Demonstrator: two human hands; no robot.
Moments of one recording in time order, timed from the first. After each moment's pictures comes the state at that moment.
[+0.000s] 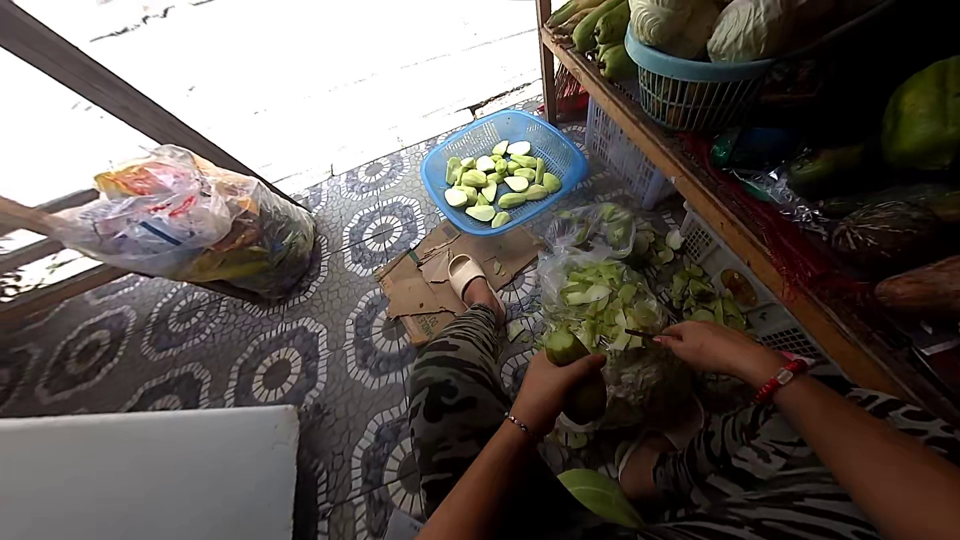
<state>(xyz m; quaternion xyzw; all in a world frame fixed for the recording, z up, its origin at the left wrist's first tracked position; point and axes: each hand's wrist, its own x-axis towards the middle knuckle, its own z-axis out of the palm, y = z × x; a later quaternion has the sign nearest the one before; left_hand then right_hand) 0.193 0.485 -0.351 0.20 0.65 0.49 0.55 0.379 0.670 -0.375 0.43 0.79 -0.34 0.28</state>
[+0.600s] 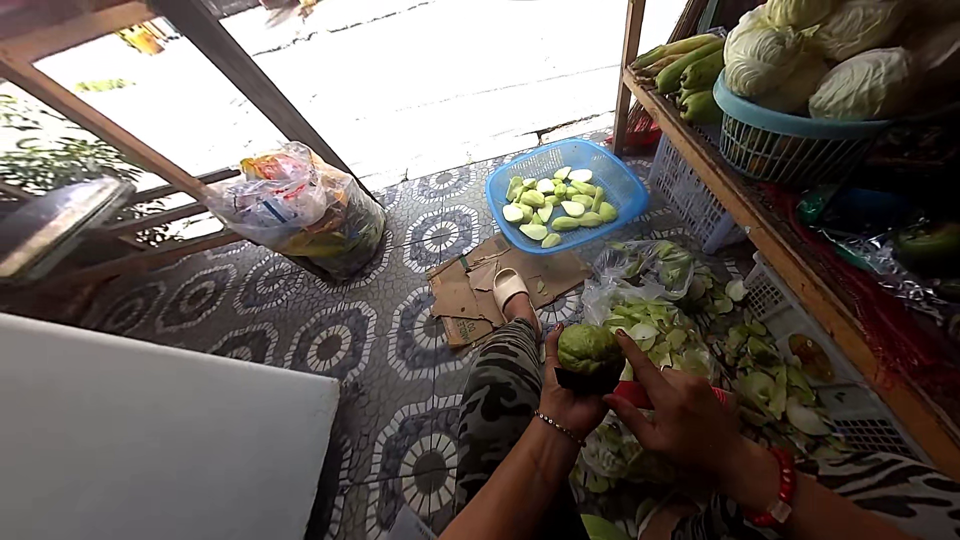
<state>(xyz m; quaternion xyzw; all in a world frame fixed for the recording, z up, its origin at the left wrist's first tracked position) 0.185 0.516 -0.328 -0.21 0.27 0.79 0.52 0.311 0.588 -0.359 0.14 0.92 -0.14 -0.33</state>
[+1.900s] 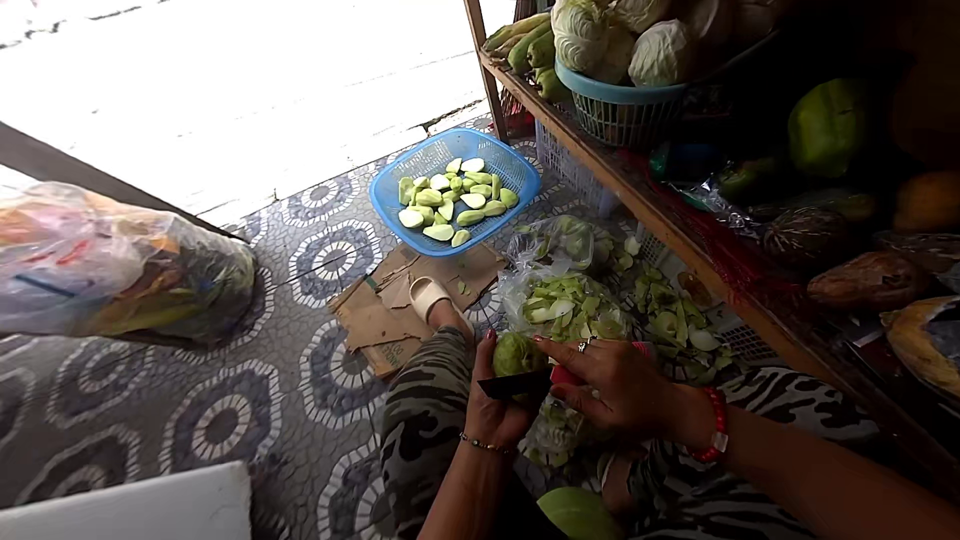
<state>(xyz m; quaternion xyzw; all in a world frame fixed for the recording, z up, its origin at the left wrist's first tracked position) 0.193 0.517 -0.335 -0.11 0.38 0.71 0.58 0.342 0.609 -0.354 0.11 0.92 -0.23 -0.29</state>
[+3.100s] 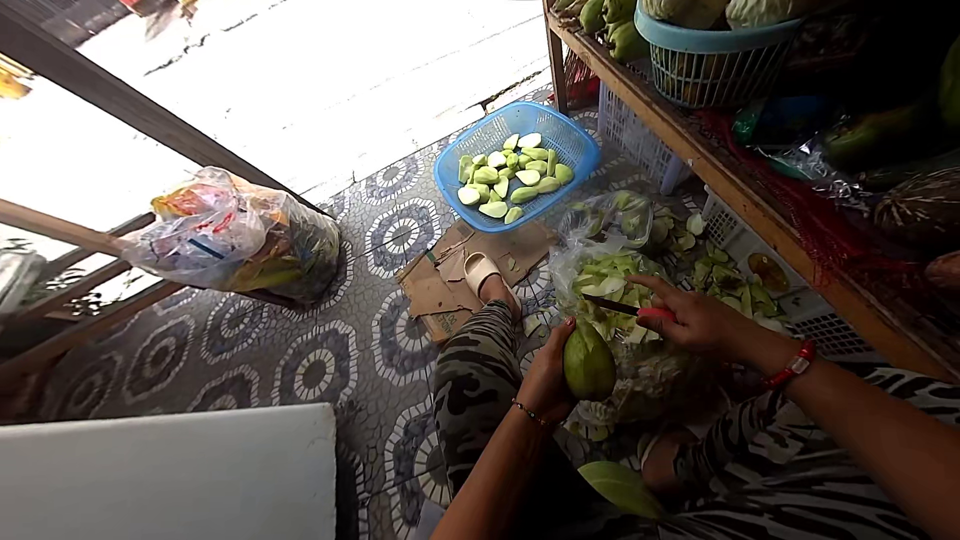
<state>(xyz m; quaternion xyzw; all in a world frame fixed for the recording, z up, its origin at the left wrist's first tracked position) 0.193 0.498 -0.342 -0.02 0.53 0.57 0.63 0.366 0.663 -0.364 0.25 0.88 -0.40 0.00</state>
